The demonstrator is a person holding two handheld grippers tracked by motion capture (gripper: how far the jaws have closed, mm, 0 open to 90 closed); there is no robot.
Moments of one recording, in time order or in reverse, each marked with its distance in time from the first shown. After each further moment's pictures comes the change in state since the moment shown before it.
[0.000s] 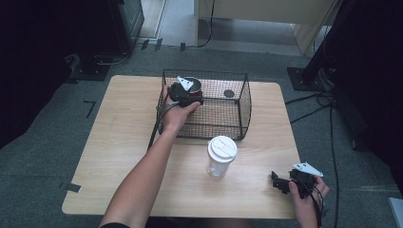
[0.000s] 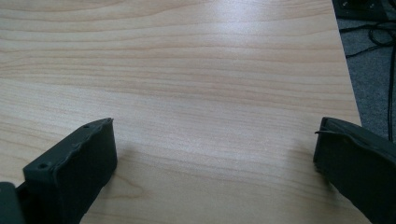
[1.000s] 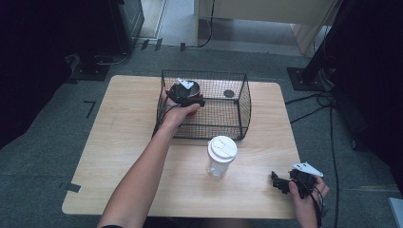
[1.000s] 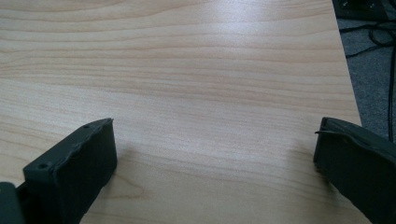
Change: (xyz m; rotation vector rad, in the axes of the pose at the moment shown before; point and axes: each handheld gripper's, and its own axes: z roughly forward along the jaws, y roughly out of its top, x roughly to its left) left arm -0.007 0.004 -0.010 0.077 0.032 -0.072; right arm 0.000 0.000 0.000 -0.001 0.000 0.000
